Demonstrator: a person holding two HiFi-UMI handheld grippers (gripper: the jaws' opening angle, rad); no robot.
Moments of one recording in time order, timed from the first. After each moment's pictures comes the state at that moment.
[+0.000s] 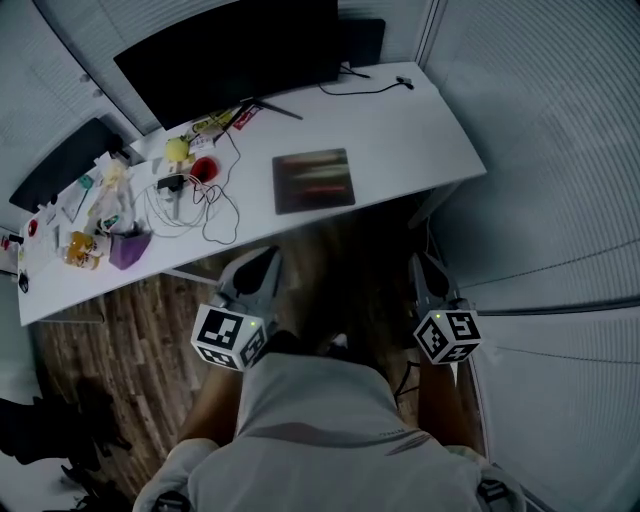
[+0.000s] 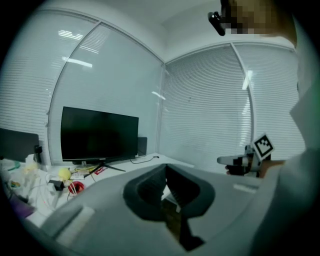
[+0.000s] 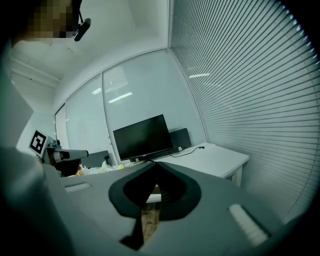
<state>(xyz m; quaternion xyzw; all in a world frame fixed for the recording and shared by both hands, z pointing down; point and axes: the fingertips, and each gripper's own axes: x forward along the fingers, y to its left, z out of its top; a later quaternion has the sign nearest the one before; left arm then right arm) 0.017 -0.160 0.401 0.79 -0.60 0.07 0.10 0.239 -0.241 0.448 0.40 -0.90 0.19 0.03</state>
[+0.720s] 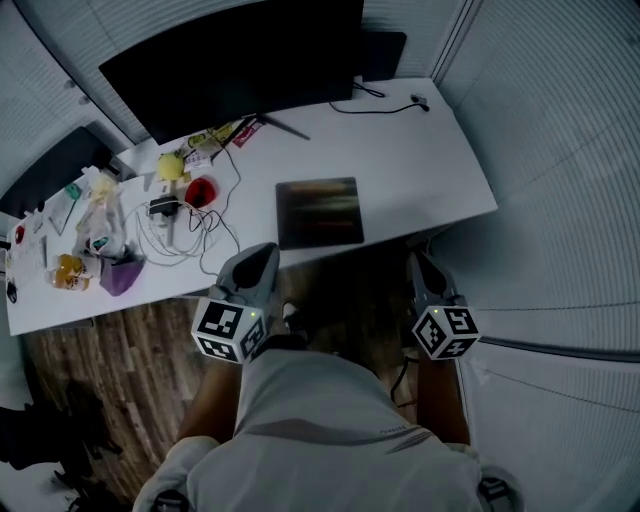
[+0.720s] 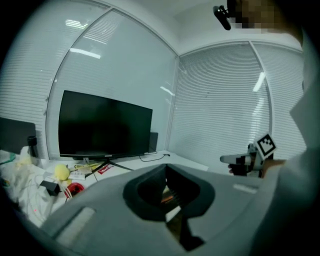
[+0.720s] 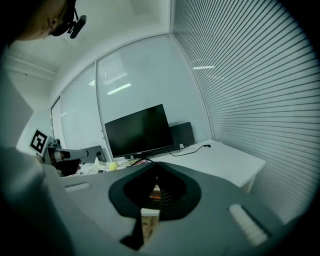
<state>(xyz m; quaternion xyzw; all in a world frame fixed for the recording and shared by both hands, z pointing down) -0.071 -0.276 0.431 0.77 -0.62 0.07 0.14 0.159 -0.362 0.465 0.39 -0.90 0.19 0.07</state>
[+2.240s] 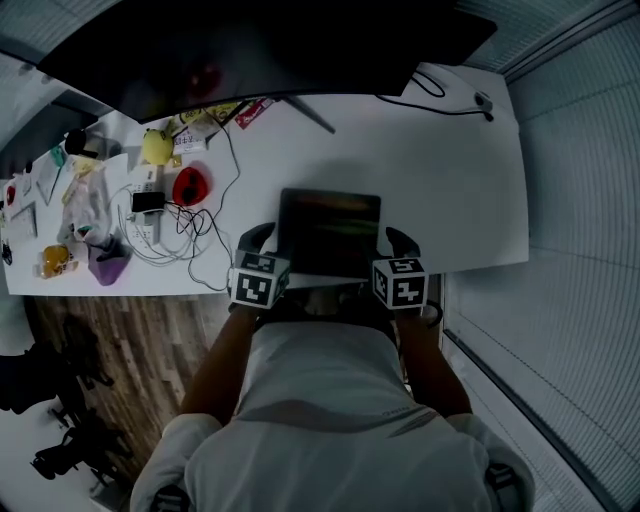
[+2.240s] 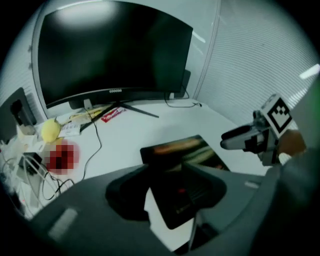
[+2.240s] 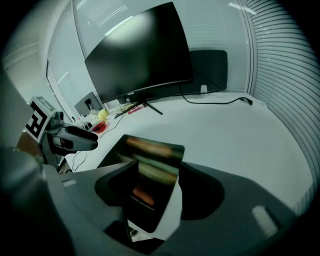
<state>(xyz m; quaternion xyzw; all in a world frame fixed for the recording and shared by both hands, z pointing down) -0.160 -0.438 0.660 0.64 -0.62 0.26 0.38 -0.004 -0.526 0.669 0.24 -0.85 0.26 0.38</state>
